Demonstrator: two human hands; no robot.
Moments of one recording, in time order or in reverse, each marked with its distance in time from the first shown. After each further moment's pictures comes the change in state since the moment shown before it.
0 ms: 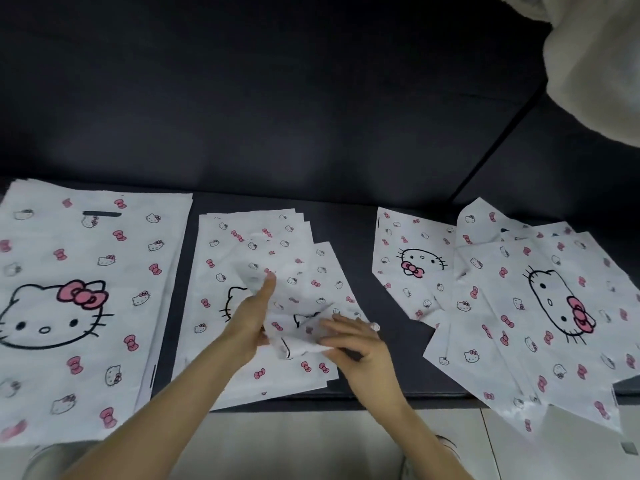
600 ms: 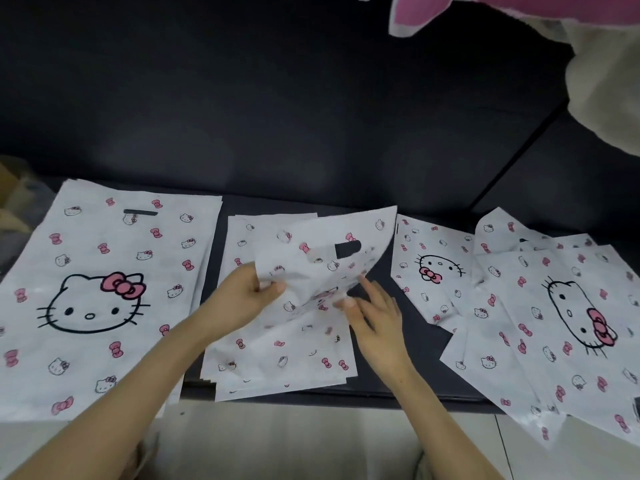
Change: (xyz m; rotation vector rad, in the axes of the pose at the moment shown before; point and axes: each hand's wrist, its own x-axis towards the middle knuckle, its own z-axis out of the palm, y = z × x) left_hand -0.043 0.038 -0.057 0.620 -0.147 0.751; right_hand 0.032 -0.031 0.004 -0.265 -0.026 0.102
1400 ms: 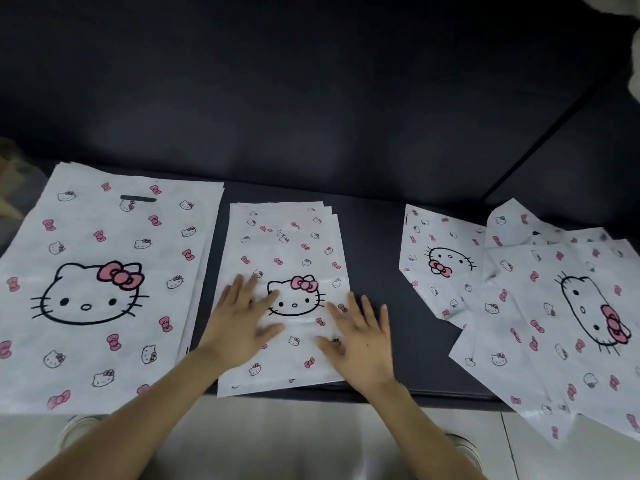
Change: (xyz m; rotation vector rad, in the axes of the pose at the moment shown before) left_hand -0.001 -0.136 0.026 1.011 -0.137 0.007; right_hand -0.005 0.050 0.056 -0.727 -0.084 -0.118
